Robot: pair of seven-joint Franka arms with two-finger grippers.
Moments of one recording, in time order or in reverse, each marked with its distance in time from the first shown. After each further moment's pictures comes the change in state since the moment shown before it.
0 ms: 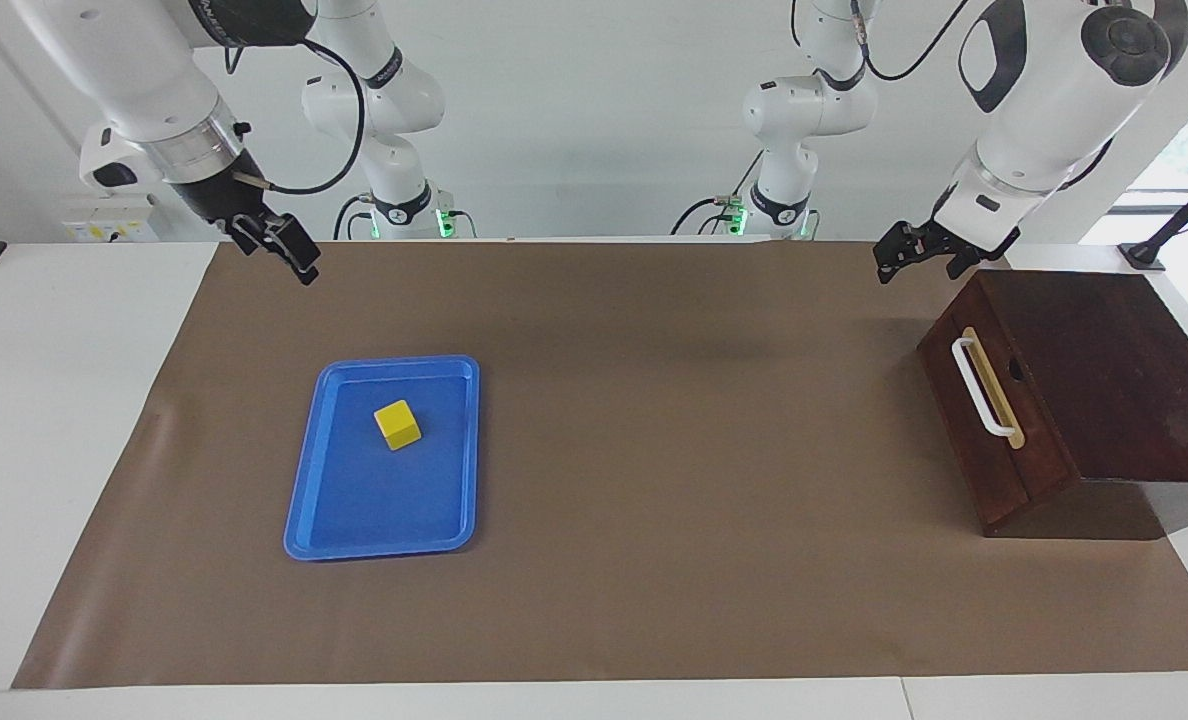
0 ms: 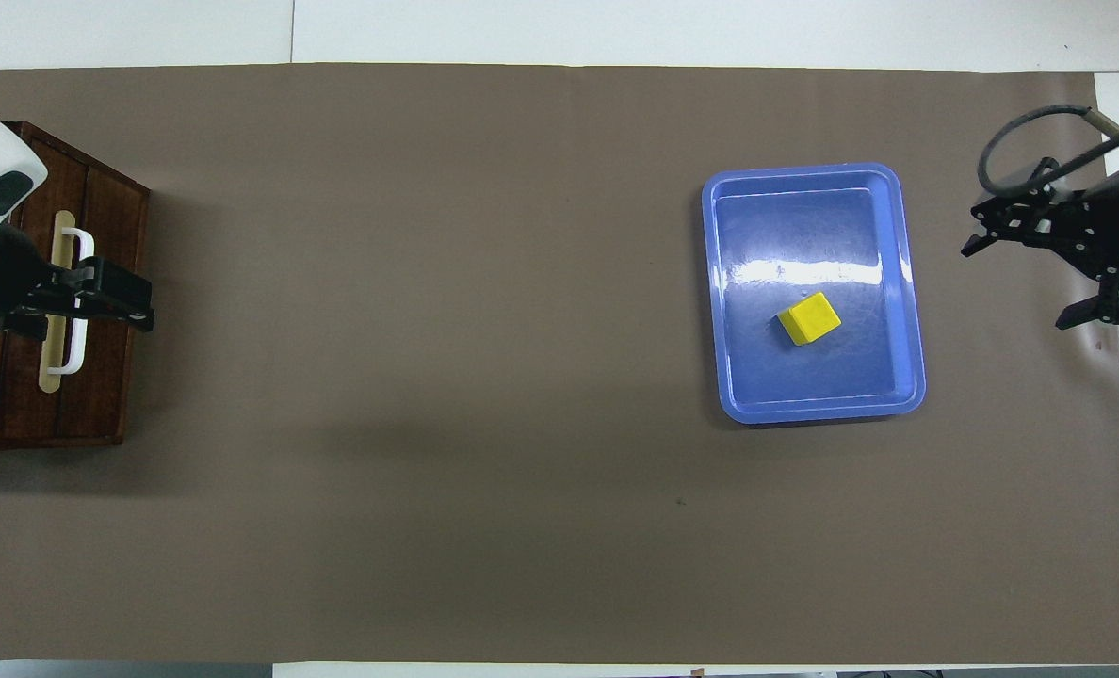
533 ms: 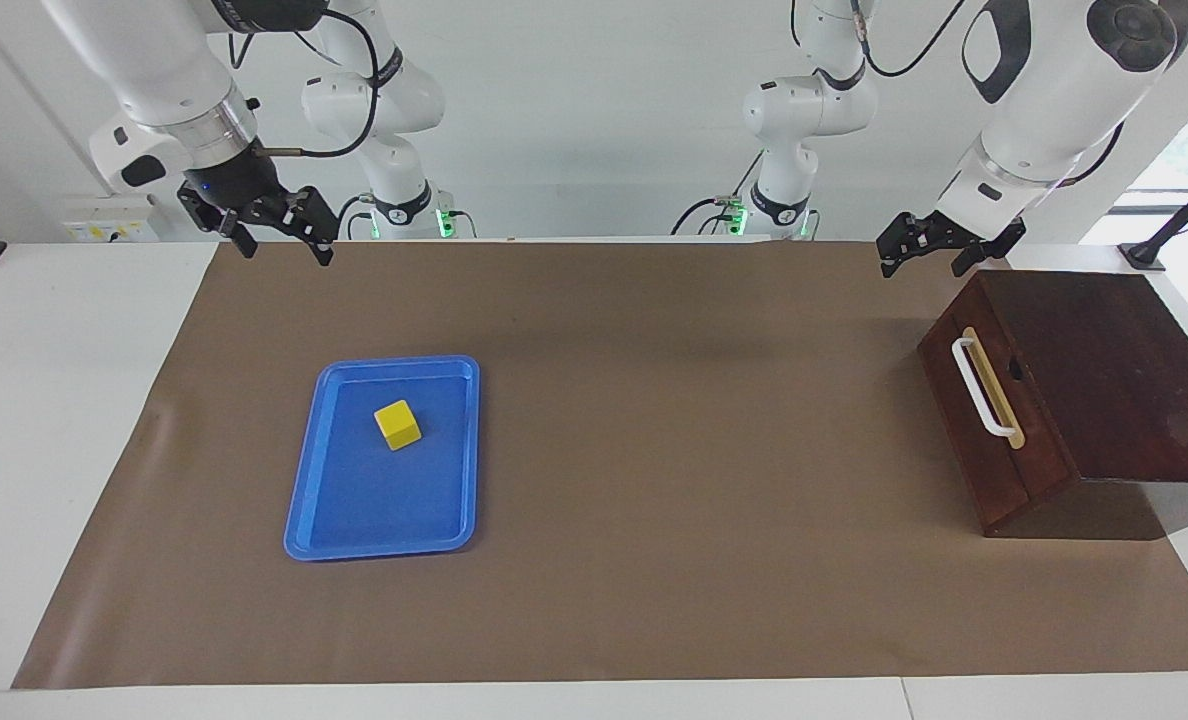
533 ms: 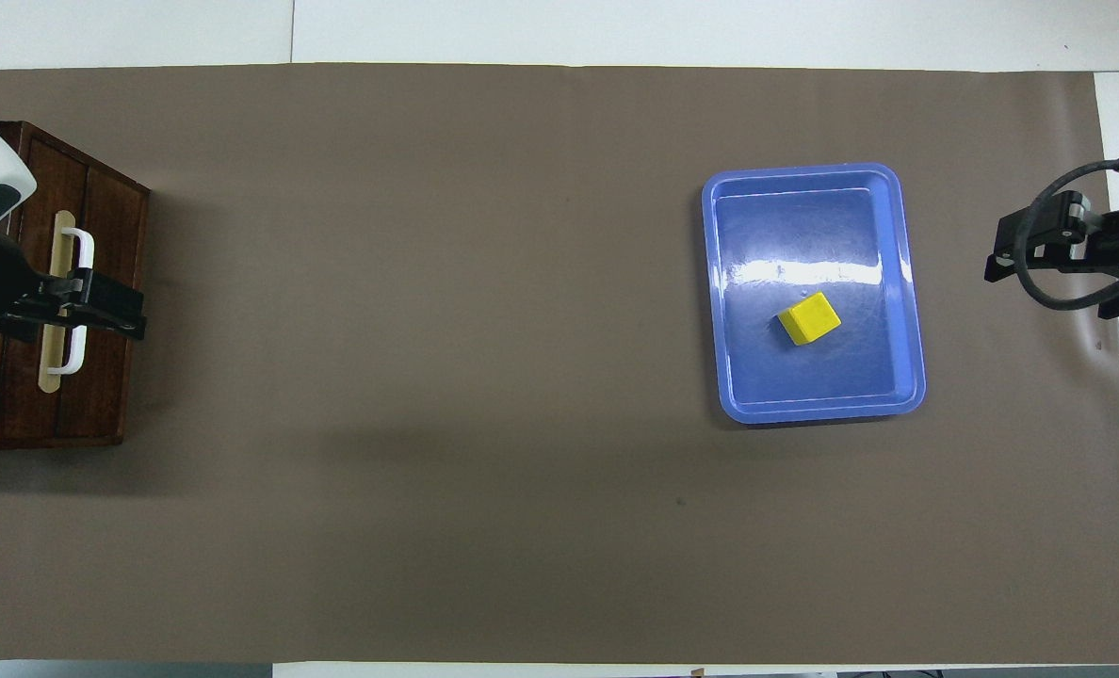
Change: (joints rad) left arm 0.000 -0.006 0.004 0.002 0.000 0.002 0.062; right arm 0.014 -0.010 0.011 -0.005 -0.014 0.011 -0.295
